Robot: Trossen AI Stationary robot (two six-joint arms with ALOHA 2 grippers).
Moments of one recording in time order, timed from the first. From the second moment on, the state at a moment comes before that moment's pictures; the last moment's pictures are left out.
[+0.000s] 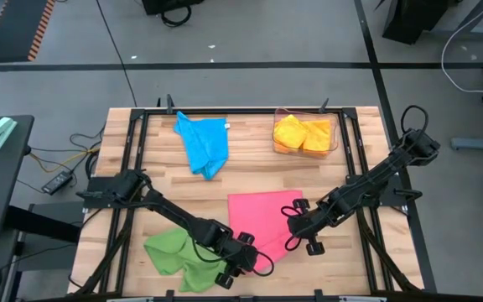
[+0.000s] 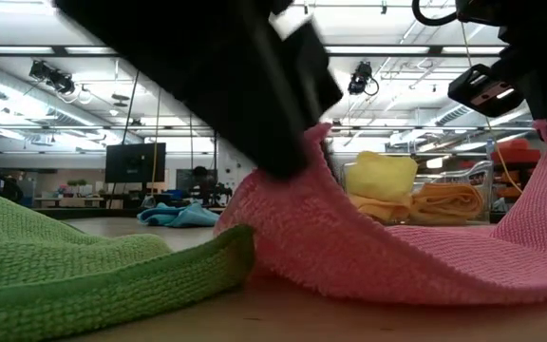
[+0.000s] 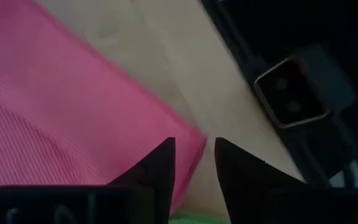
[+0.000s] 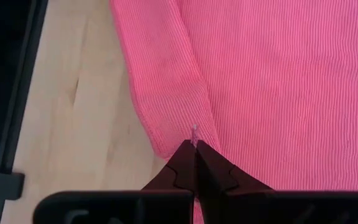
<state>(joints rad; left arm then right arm) -0.49 2.12 1.50 -0.27 0.15 -0.10 0.55 1.46 0.87 -0.51 0.03 0.42</state>
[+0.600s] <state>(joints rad) -0.47 2.04 1.50 -0.36 0.14 -0.09 0.55 1.45 0.89 -0.53 0.01 0.44</state>
